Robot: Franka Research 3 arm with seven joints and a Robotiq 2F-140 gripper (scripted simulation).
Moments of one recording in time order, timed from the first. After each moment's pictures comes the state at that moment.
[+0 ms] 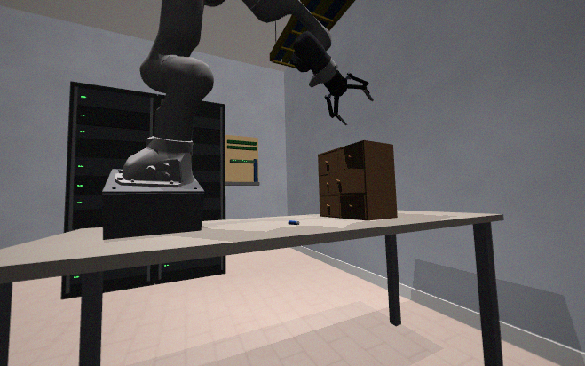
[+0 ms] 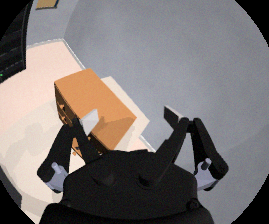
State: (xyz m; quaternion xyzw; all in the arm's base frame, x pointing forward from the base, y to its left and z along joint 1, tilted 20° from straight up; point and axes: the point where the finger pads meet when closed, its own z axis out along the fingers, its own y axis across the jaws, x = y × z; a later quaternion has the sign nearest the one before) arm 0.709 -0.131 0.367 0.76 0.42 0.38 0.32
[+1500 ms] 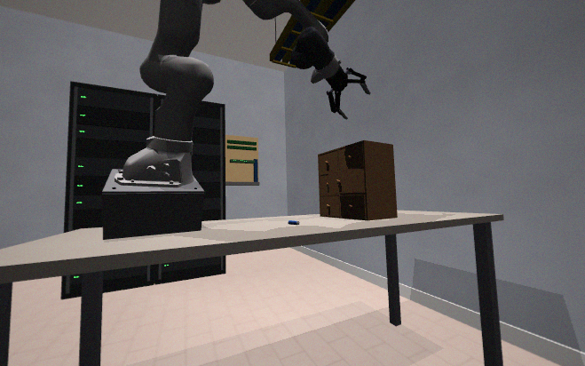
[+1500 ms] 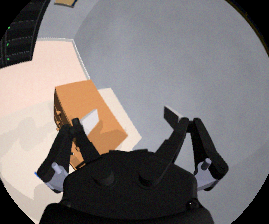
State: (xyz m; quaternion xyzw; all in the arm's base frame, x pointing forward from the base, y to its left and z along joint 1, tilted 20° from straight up) arm 0.734 -0.094 0.399 0.70 0.50 0.41 0.32
